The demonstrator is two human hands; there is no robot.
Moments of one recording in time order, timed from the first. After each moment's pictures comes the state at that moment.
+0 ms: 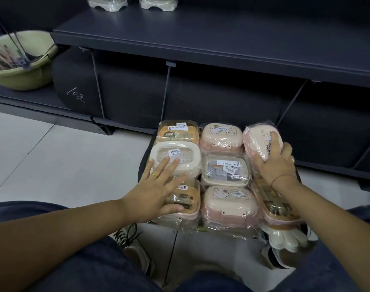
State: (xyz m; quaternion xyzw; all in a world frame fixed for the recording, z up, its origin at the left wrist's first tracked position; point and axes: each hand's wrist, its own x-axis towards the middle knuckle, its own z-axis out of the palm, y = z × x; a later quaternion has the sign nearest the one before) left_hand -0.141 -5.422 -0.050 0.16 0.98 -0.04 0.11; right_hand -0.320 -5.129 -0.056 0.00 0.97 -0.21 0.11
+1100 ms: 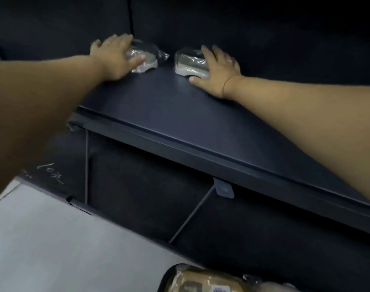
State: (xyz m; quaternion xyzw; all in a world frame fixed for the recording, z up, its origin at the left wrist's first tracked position) left_hand -0.567 -5.788 0.097 -0.21 0.97 0.03 -0.15; right_hand -0.678 -5.541 0.099 -0.35 0.93 -0.08 -0.09
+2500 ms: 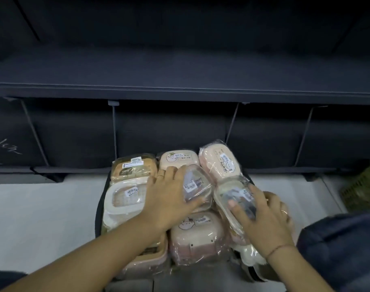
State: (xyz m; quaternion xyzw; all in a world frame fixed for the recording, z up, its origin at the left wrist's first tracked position) left_hand -0.234 -5.309 0.011 0.02 0.99 0.13 0.07; right_hand -0.209 -5.100 0.011 0.11 0.97 -0.20 0.10
